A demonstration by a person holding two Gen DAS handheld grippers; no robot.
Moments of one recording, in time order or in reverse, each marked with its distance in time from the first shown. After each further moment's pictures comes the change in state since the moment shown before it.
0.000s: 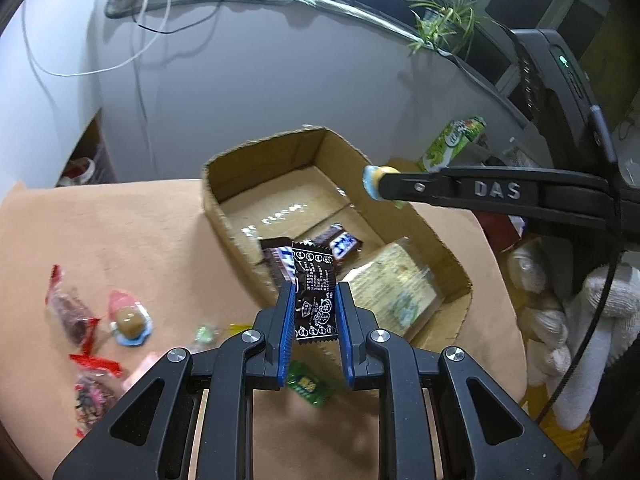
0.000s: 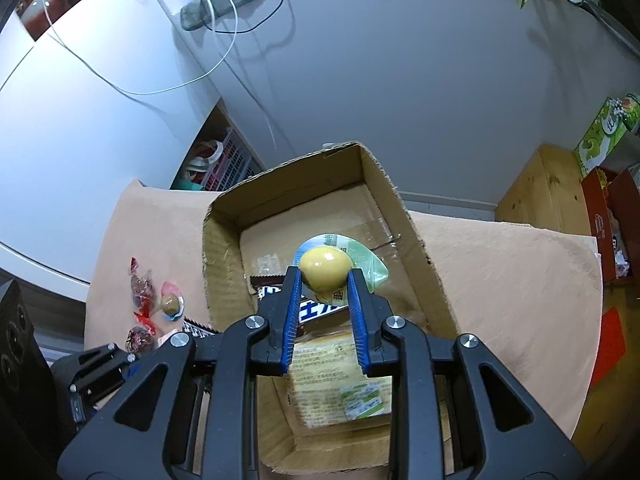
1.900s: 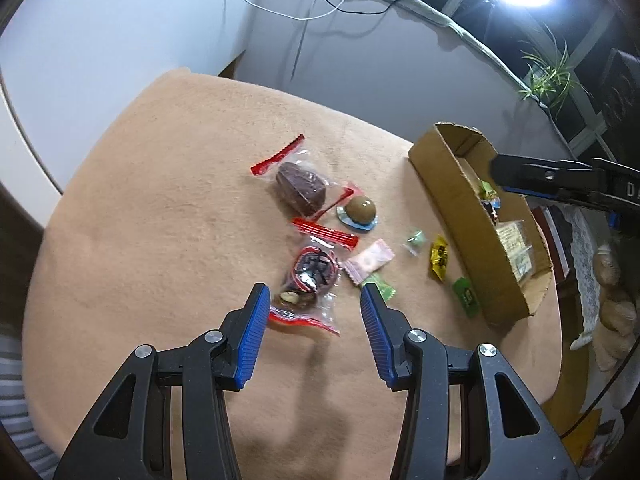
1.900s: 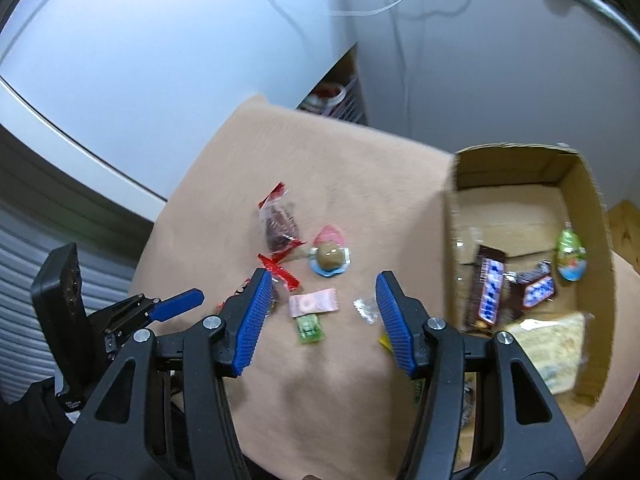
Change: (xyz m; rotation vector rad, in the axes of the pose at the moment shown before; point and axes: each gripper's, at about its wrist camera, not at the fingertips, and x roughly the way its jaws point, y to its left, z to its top) left arm -0.078 0.148 -0.101 -0.290 -0.020 0.178; right arm 0.030 0.179 -0.043 -0.293 0.147 0.185
